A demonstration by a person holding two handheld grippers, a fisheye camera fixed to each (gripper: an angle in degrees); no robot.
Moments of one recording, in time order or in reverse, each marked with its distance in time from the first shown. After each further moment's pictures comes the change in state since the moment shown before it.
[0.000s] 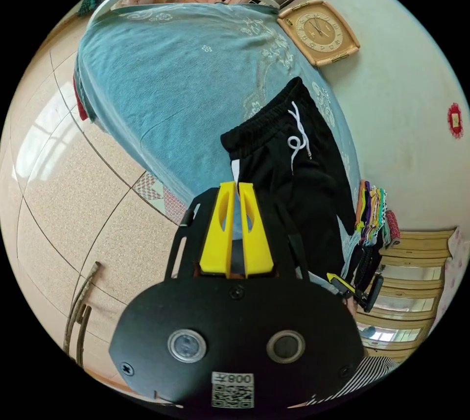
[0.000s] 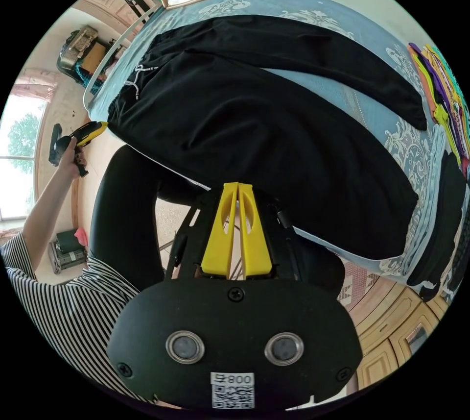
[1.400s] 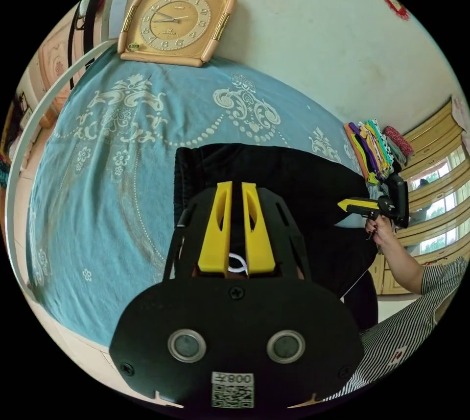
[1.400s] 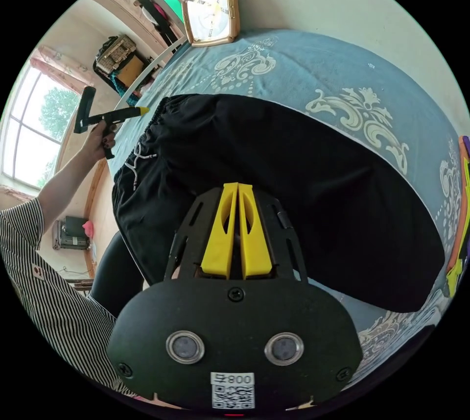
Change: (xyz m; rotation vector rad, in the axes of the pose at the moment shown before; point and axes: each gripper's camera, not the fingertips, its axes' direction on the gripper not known) left arm 0.343 -0.300 0.113 -0.040 -0.059 0.650; right arm 0.045 -0.254 0.019 0.175 -0.144 -0.210
